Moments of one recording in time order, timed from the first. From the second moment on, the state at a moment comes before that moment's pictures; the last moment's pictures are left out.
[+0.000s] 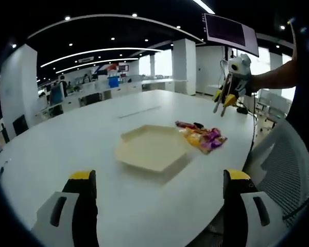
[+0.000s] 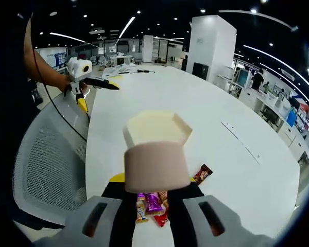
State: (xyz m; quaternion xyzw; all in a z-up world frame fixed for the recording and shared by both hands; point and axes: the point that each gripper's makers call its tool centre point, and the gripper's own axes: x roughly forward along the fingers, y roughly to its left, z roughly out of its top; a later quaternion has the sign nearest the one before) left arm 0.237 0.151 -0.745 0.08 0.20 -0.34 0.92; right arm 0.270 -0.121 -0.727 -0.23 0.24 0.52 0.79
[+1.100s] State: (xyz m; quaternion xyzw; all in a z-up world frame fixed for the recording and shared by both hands) left arm 0.232 0.149 -0.759 0.07 0.23 -0.35 0.91; right arm 0.276 -0.123 -0.809 -0.25 0.30 0.50 0.77
